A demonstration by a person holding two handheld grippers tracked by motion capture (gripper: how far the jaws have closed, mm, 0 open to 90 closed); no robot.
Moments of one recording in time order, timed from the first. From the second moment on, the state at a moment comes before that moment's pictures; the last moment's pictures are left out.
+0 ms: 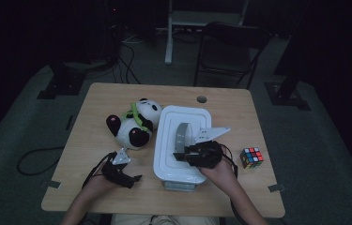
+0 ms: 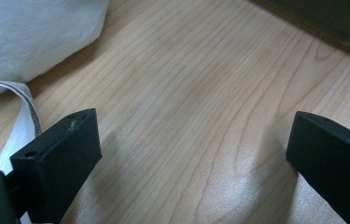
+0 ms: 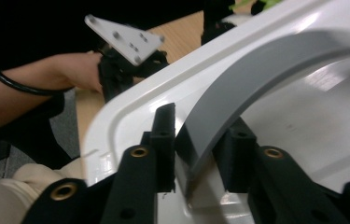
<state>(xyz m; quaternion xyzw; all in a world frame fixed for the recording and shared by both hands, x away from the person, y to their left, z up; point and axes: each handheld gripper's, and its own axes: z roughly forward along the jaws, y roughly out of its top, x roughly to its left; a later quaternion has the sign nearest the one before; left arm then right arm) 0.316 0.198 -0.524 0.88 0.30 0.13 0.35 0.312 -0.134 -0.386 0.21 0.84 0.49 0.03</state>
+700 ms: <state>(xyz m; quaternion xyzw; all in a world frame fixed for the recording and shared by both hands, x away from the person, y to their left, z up) 0.316 0.198 -0.524 0.88 0.31 0.12 0.35 0.316 -0.162 -0.340 0.23 0.80 0.55 0.05</state>
